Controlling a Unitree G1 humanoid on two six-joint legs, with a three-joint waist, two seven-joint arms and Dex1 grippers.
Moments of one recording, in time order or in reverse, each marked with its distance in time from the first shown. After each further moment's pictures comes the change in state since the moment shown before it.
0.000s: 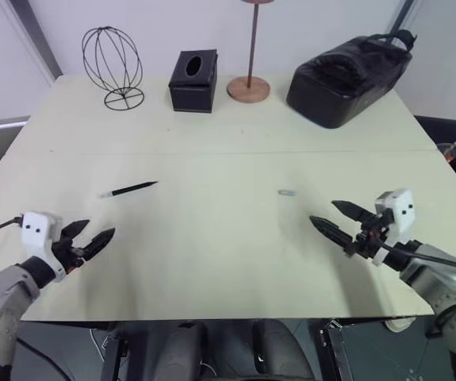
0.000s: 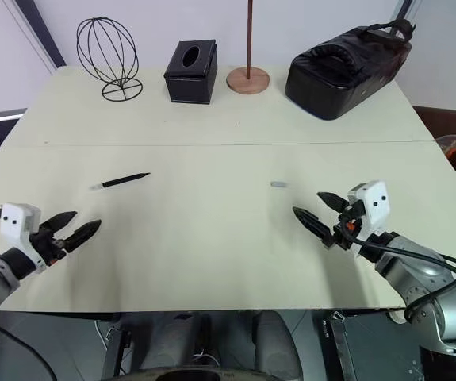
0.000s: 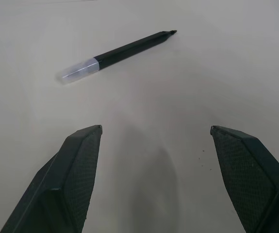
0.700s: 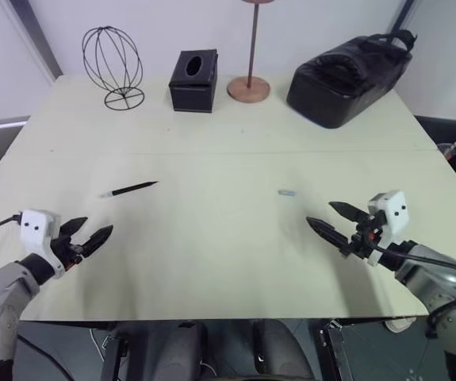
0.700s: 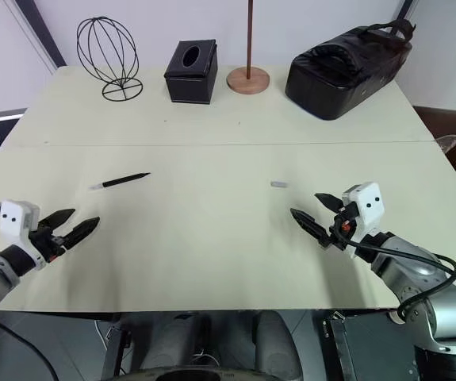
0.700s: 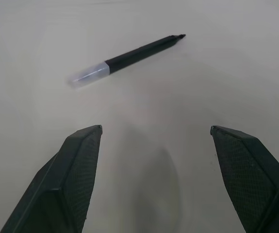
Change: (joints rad) left arm -0.040 -0.001 0.000 0.051 0.022 -0.030 -0.013; right arm -0.011 0.017 0.032 0.009 -0.042 -0.008 -0.004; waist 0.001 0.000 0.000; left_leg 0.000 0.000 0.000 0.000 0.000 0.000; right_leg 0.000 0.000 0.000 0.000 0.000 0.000
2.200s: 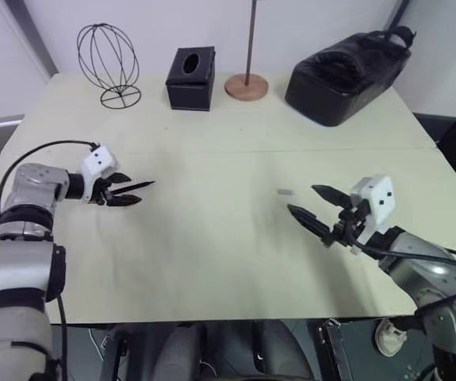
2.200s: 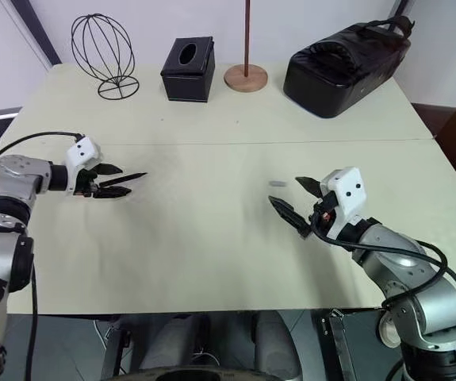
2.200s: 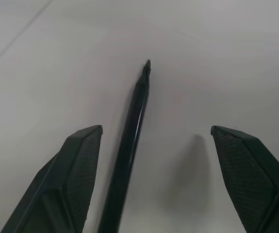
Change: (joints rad) left arm -1.133 0.083 -0.540 1.434 0.618 -0.614 -0.549; right arm -0.073 0.022 0.064 -0.180 0.019 0.073 -0.115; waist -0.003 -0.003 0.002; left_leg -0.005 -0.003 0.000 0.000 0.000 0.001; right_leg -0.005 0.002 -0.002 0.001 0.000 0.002
